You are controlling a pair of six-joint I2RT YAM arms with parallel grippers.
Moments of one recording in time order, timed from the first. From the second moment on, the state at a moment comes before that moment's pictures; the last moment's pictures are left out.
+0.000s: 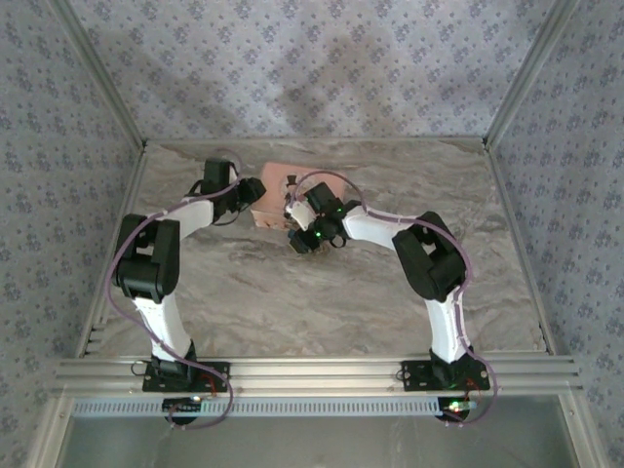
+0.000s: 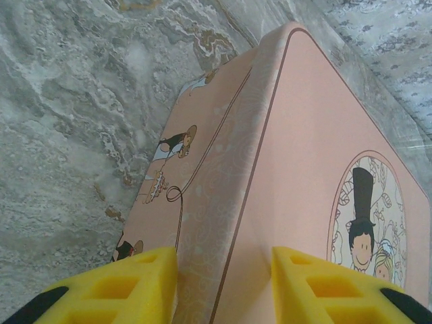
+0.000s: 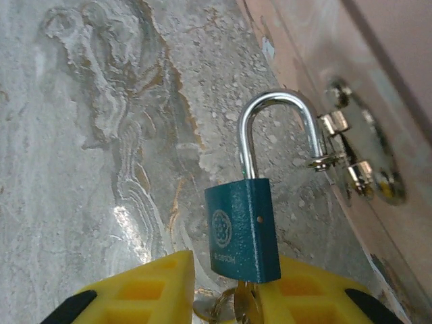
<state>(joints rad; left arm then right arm) -0.22 1.87 1.17 -0.01 0.35 -0.75 0.68 2.04 1.39 -0.34 -0.36 -0.13</state>
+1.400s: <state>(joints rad) -0.22 1.87 1.16 -0.04 0.45 -0.75 0.70 1.91 1.11 -0.06 -0.18 -0.50</state>
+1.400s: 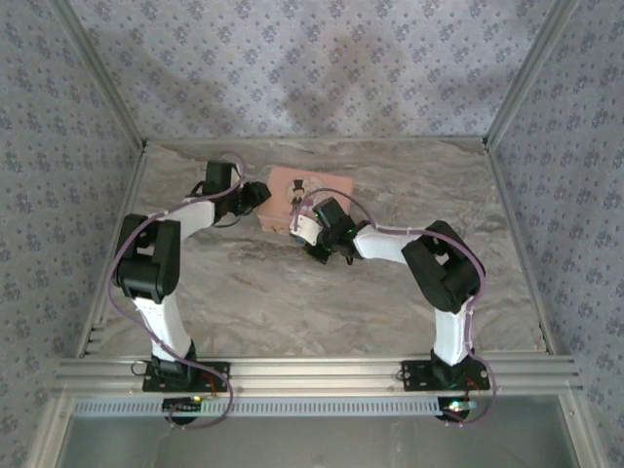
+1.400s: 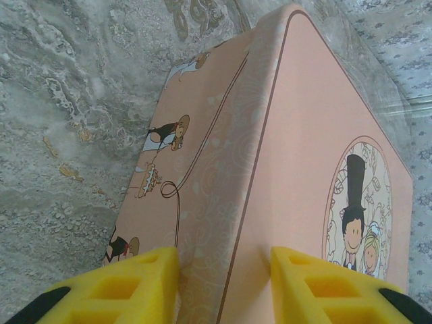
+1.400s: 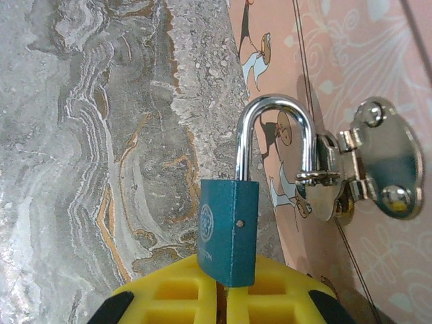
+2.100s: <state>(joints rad) -0.24 1.87 1.16 0.00 0.42 -0.73 0.76 1.95 1.21 -0.14 -0.17 -0.62</state>
